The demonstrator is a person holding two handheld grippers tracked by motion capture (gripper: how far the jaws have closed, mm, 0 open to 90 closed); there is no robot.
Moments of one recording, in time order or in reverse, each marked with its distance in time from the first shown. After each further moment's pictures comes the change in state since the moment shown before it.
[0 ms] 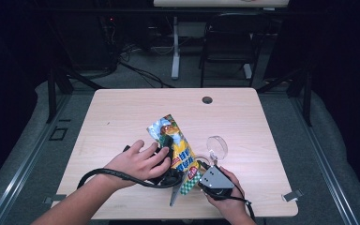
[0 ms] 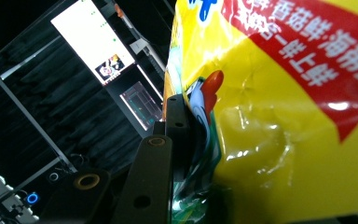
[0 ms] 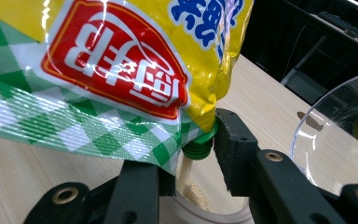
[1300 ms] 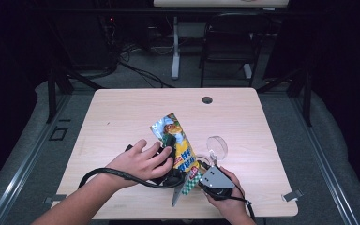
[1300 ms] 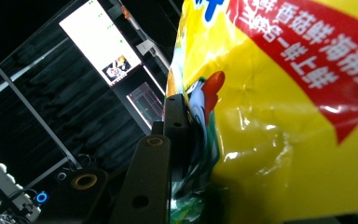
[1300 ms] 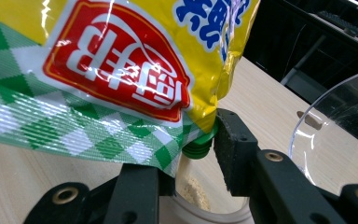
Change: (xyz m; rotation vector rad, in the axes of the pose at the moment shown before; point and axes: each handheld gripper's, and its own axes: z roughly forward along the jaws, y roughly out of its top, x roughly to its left) left arm 0.007 0.003 -0.003 0.014 0.015 0.031; right arm -0.001 0.000 -0.001 0.001 -0.001 0.005
